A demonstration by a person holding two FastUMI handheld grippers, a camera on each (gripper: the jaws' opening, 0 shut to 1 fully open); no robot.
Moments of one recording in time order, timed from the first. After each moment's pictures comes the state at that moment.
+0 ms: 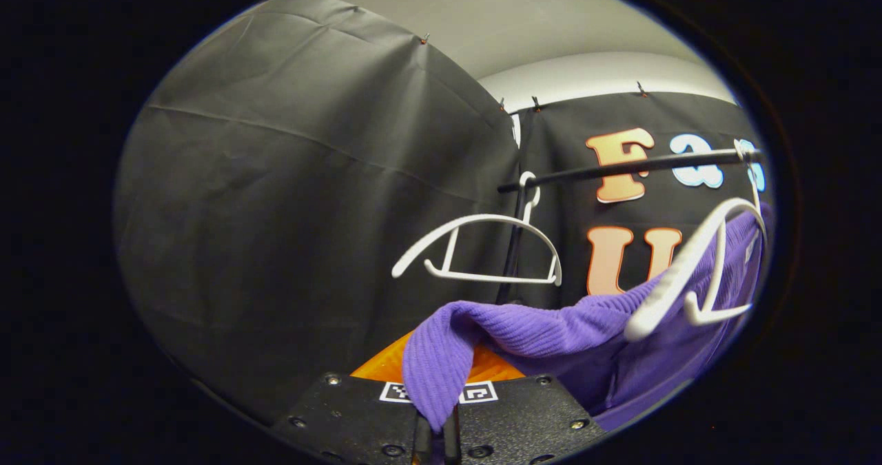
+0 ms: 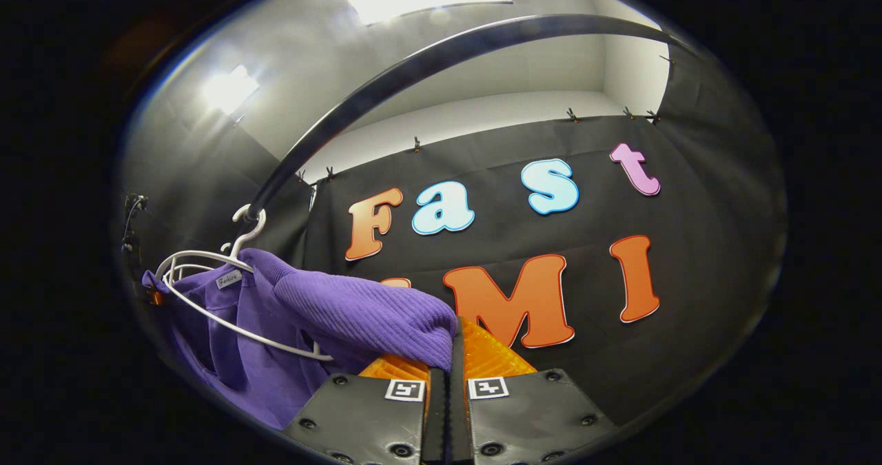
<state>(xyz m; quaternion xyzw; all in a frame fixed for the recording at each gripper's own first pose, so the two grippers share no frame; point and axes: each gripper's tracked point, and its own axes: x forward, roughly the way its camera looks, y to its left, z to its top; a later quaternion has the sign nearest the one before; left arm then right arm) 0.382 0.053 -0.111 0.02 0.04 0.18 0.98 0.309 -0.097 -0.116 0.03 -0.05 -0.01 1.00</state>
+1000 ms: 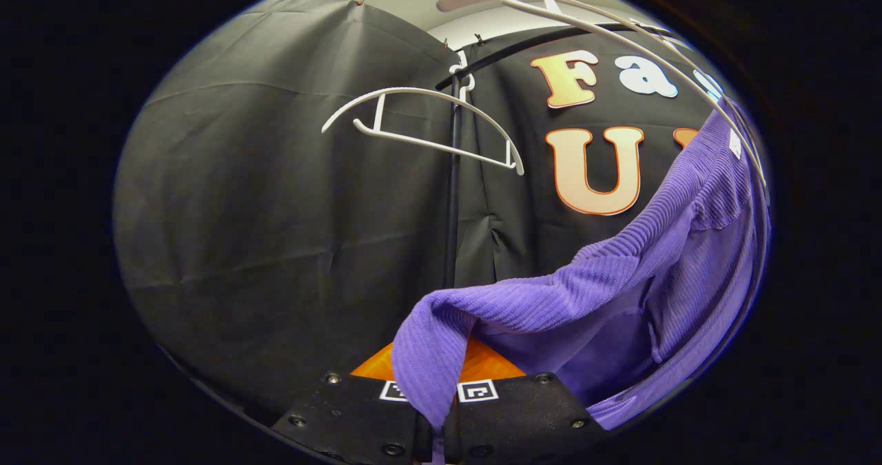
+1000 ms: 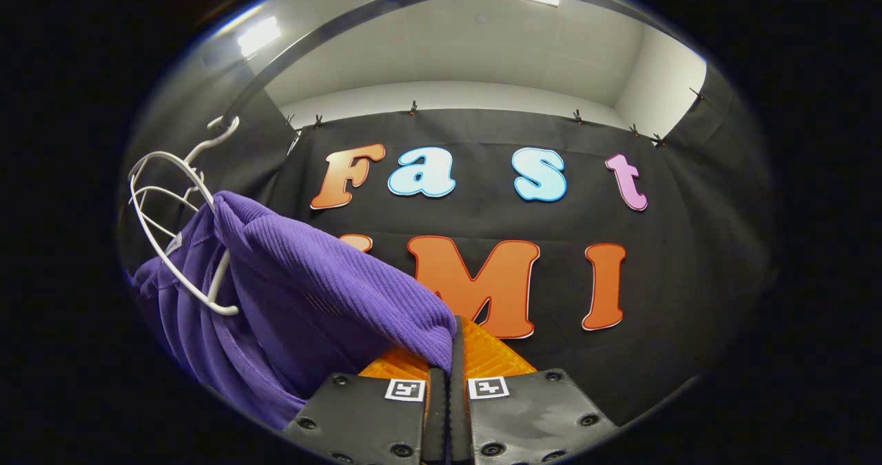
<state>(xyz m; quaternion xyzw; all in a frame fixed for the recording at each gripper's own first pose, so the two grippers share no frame) 0.356 0.004 -0.244 0.07 0.16 0.12 0.98 0.367 -0.139 -0.169 -0.08 -0.02 -0.10 0.99</state>
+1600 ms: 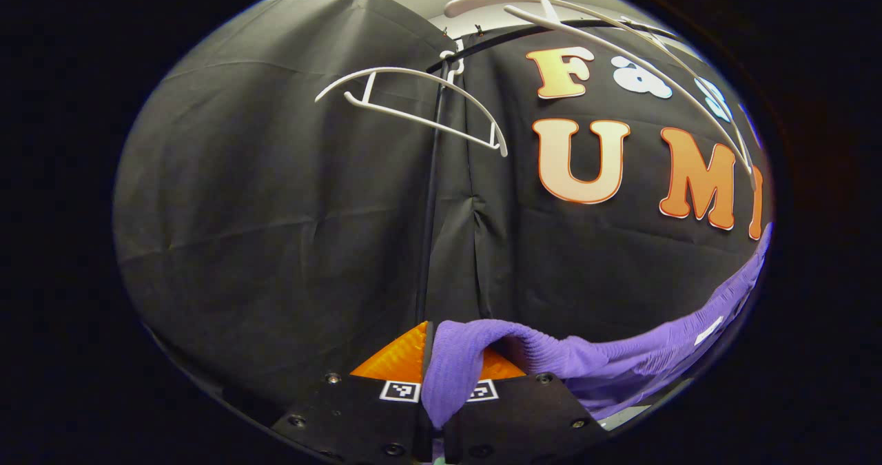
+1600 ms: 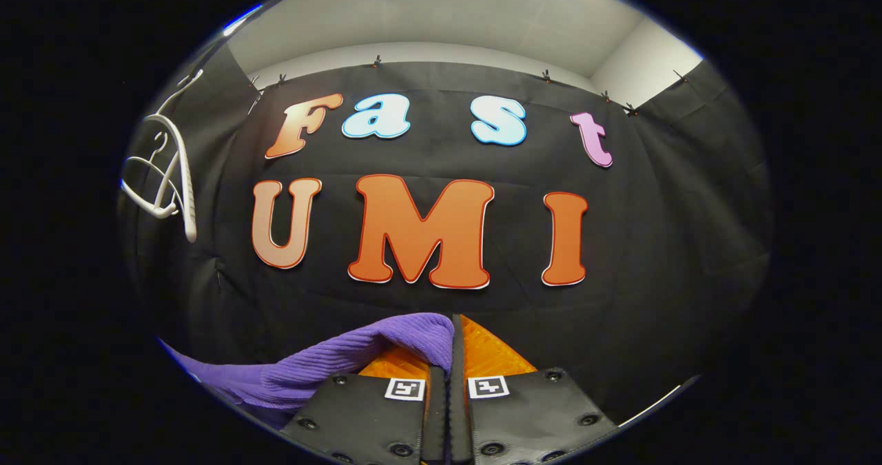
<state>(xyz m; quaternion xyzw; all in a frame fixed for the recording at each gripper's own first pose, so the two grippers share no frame) 0.325 -0.020 -0.277 0.03 0.20 0.10 0.97 0.355 -0.219 -0.223 -0.06 0.02 -0.17 0.98</state>
